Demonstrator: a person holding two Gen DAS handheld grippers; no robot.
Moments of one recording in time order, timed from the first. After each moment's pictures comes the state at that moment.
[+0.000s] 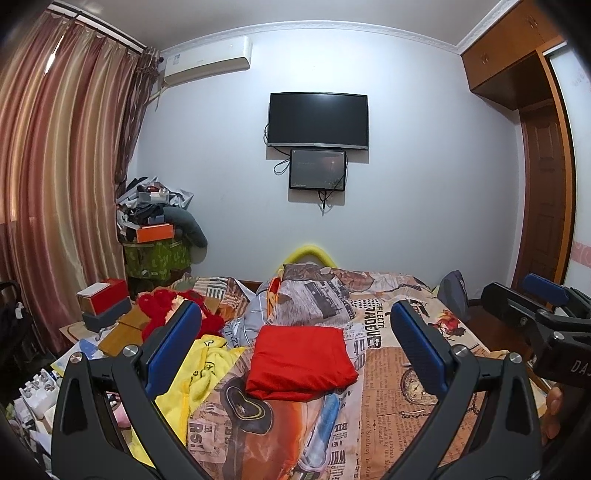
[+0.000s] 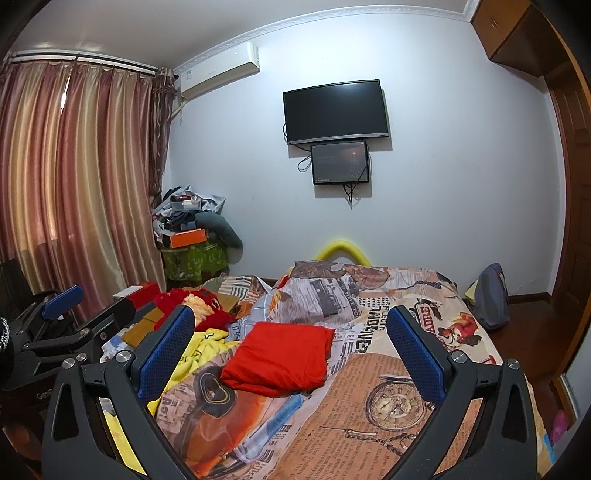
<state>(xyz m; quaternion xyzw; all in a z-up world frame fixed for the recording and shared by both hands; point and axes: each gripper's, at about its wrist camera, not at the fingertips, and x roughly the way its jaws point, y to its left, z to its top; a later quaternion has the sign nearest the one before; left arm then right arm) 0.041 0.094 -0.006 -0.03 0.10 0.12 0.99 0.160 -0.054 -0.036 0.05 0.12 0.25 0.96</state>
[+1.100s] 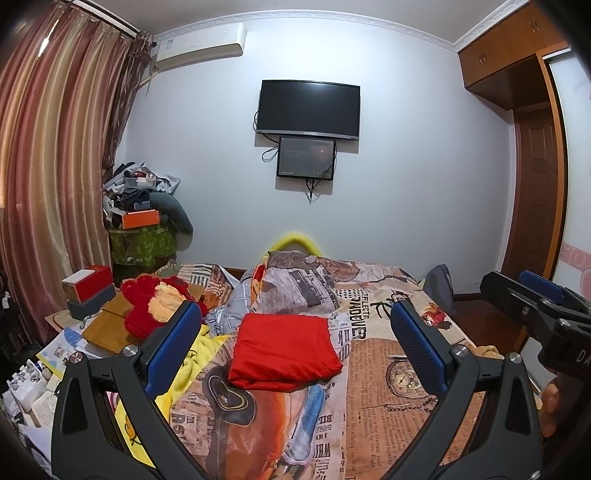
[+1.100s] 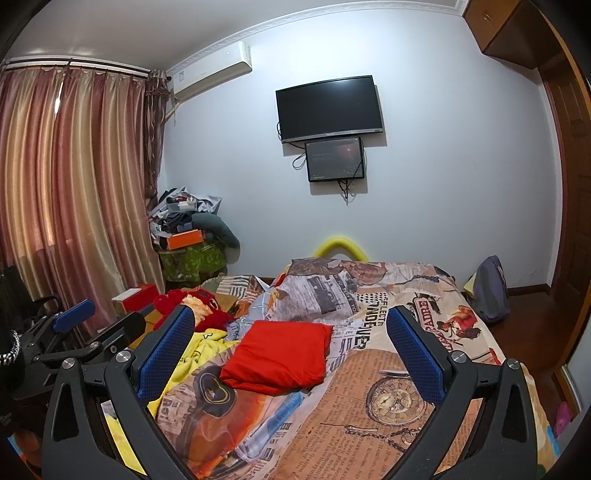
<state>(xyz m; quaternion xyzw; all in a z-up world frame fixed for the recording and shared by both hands) 0.049 0.101 -0.014 -0.05 0.12 0.09 0.99 0.162 -0.056 -0.041 0.06 0.13 0.24 0.96</state>
